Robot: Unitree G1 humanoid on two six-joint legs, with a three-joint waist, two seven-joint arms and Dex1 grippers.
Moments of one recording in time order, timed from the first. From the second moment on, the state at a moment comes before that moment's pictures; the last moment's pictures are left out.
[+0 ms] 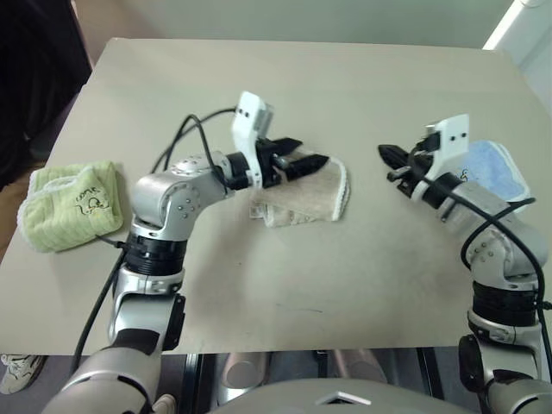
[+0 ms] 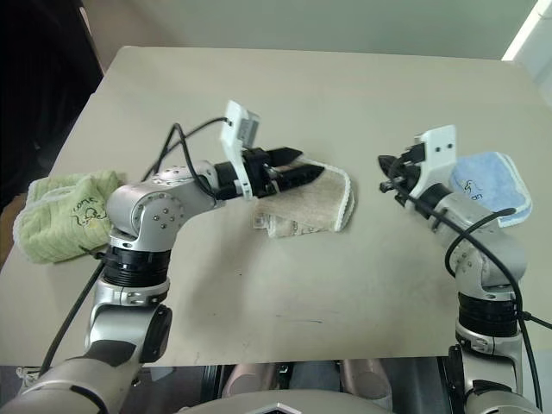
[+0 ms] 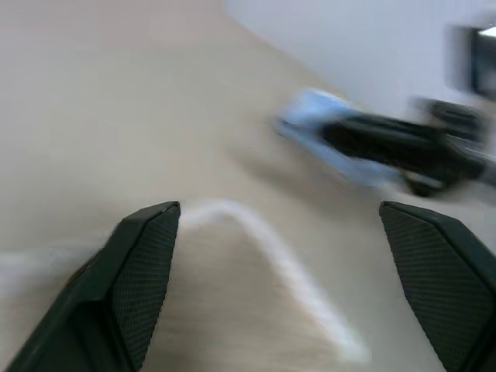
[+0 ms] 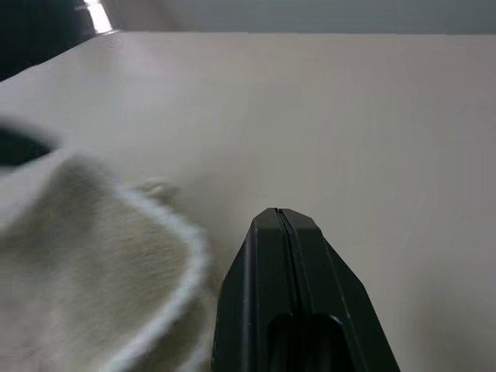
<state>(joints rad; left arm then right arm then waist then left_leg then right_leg) -0.70 0.40 -0.02 -0.04 -0.65 0.86 -0.54 -0.41 -0.44 -0.11 -0.35 0.53 0.82 0.38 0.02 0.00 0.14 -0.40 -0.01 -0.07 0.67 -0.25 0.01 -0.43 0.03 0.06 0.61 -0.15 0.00</state>
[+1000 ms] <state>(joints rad) -0.56 0.31 -0.07 0.19 -0.35 0.60 -0.62 -0.37 -0.31 0.12 -0.12 0.40 0.70 0.44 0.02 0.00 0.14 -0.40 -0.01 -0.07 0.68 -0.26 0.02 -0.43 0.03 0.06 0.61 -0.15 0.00</state>
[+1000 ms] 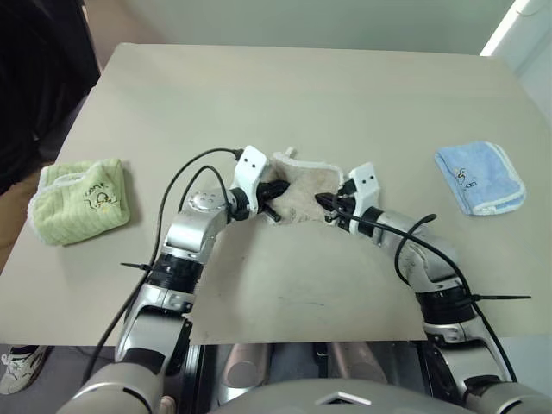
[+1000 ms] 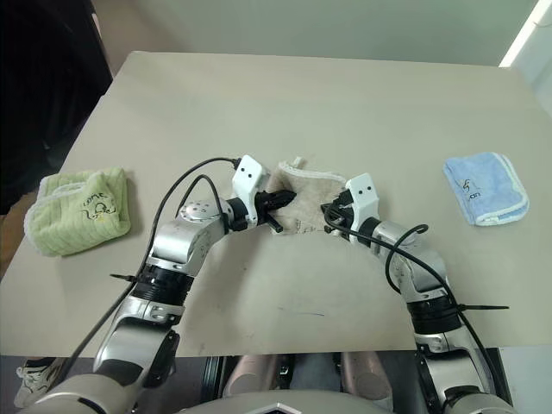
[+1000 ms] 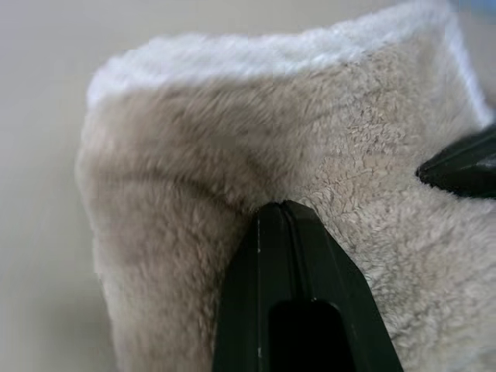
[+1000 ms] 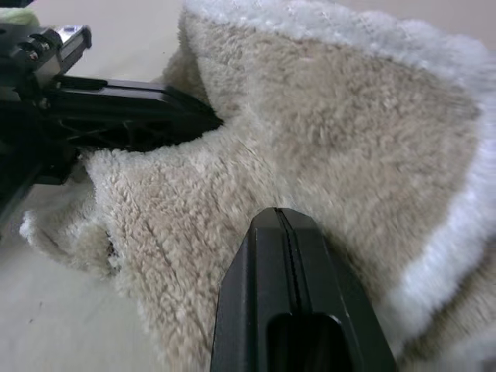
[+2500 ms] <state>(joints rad) -0.47 0.42 0.20 -0.04 -0.65 0.79 -0.61 -0.57 -0.21 -0.15 0.14 0.69 1.06 0.41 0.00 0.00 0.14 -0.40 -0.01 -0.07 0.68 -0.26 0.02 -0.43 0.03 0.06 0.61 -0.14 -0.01</state>
